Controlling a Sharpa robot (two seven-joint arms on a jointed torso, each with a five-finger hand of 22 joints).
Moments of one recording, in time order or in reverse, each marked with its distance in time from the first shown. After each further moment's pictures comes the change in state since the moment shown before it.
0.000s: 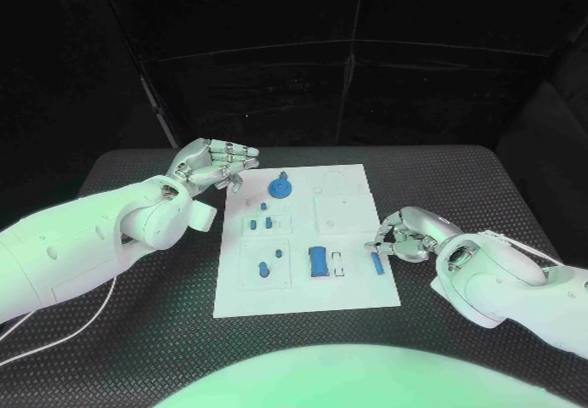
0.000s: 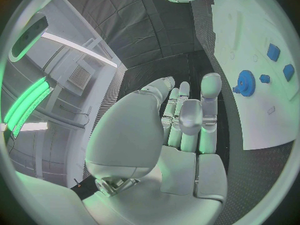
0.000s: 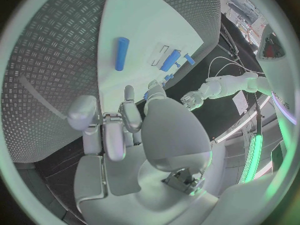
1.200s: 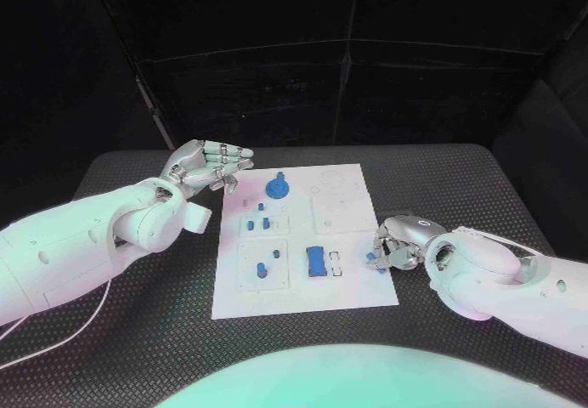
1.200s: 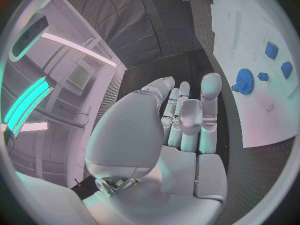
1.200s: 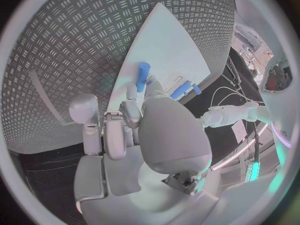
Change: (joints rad) left arm 0.000 -0.005 0.000 0.001 0.000 0.000 -0.001; left_hand 0.000 0.000 0.000 0.000 0.000 0.000 0.000 0.000 0.000 0.000 0.000 0.000 0.001 0.000 0.000 0.000 0.000 0.000 0.000 0.000 0.000 0.000; right arm -0.004 0.056 0.002 -0.063 -0.190 0.229 -0.026; right_hand 0.112 -0.003 -0.023 -0.047 0.006 0.051 -0.020 0.003 0.034 -0.017 -0.011 -0.034 -0.024 0.004 -0.004 -0.018 0.000 0.000 -0.018 -0.007 -0.028 -0.039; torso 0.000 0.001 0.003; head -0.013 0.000
